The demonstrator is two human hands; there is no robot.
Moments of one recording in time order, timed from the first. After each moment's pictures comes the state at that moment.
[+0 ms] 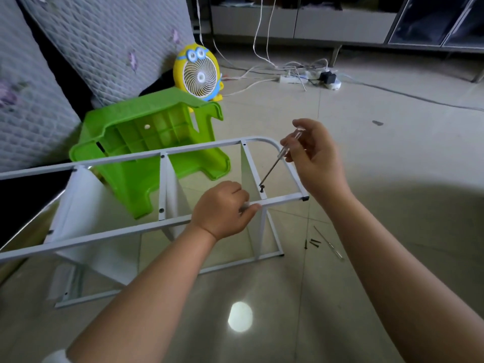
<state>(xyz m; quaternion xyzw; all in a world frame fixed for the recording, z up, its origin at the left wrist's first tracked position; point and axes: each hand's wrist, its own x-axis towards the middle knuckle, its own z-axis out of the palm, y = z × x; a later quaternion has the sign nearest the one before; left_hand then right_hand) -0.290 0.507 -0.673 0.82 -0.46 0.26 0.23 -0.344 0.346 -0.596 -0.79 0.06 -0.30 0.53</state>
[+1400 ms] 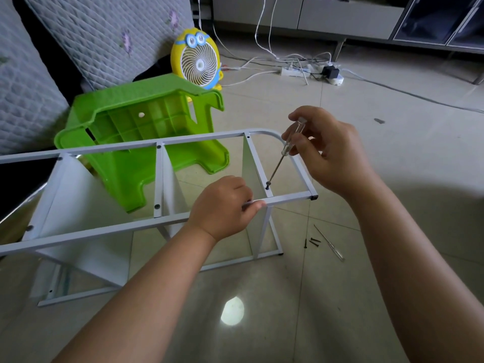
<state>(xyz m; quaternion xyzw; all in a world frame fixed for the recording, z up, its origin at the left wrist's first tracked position) -0.287 0.509 -0.678 0.80 -0.46 0.27 0.26 -0.346 0.341 -0.578 -0.89 -0.07 -0.27 0.36</state>
